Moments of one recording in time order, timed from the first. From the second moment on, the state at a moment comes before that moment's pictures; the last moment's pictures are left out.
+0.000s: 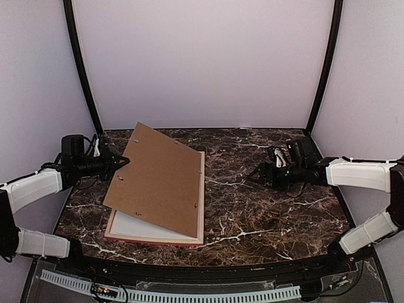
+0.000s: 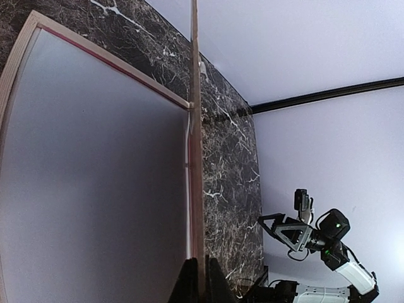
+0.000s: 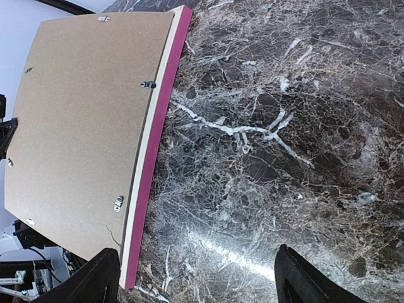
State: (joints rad) left arm -0.07 1.14 0.62 0.02 0.70 -0.87; right arm 0.47 1.36 0.73 -0.13 -0.45 0.57
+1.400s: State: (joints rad) left arm -0.07 1.11 0.55 0.04 0.69 -0.88; right arm 0.47 1.38 0.73 -0.11 -0.45 0.58
